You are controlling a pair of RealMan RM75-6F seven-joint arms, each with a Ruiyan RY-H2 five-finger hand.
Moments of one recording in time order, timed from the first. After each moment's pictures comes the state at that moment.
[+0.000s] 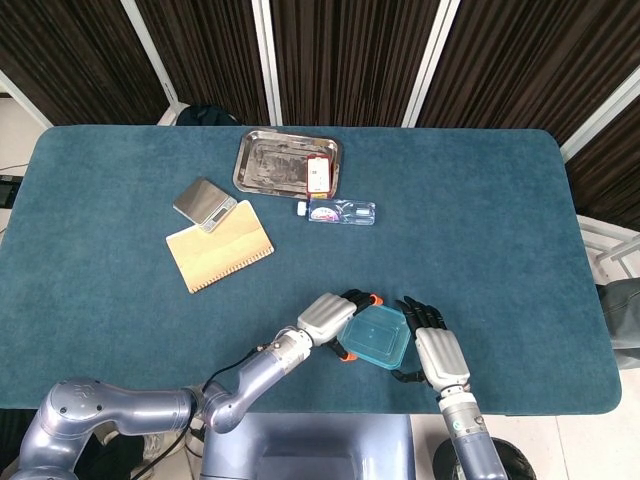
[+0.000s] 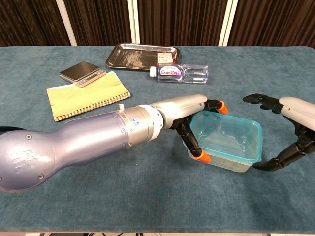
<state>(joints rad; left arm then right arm) -1.04 -1.96 -0.25 -1.28 1.09 0.72 0.12 0.31 -1.54 0.08 -1.93 -1.13 1.29 -0.44</state>
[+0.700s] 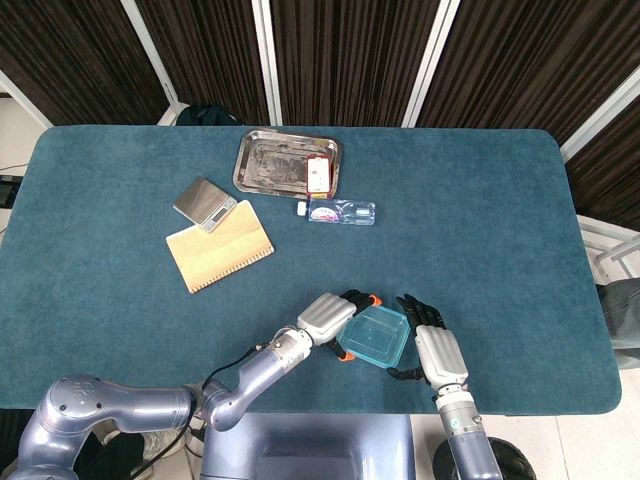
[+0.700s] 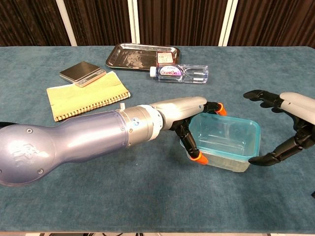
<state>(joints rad) -1.06 -1.94 -0.23 -1.30 1.04 0.69 0.18 0.31 -1.56 0.11 -1.97 -1.08 1.33 -0.44</state>
